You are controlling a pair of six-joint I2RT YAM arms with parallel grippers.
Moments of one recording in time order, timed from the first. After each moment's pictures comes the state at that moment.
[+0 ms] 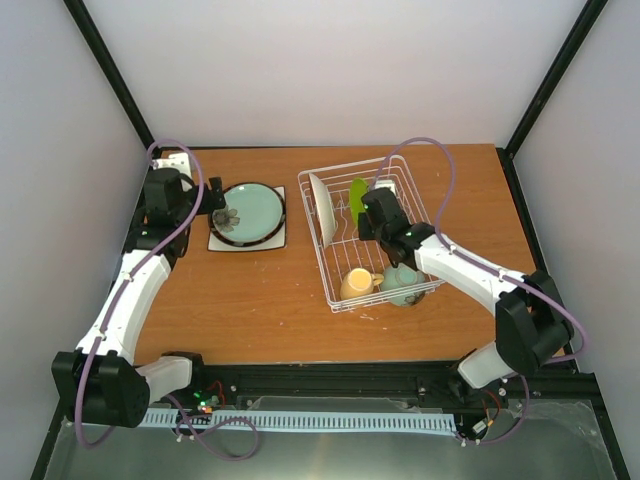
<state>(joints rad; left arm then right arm) -0.07 1.15 1.01 -0.28 -0.07 -0.18 0.62 1.49 1.05 -0.27 0.37 0.34</state>
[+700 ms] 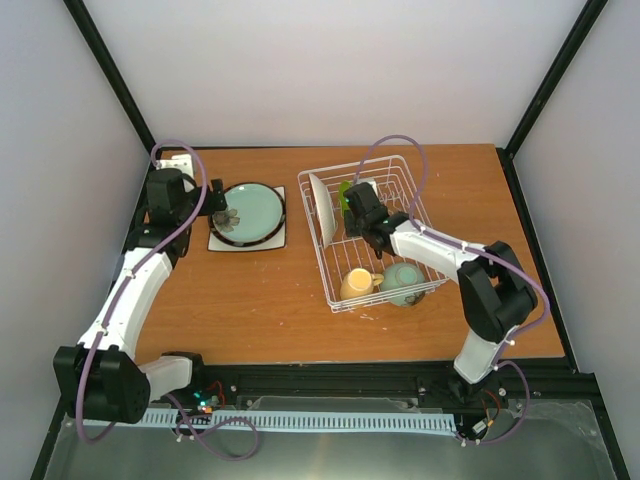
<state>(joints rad) -0.07 1.16 1.00 -0.28 -0.07 -0.16 0.63 1.71 1.16 -0.25 0.34 0.32</state>
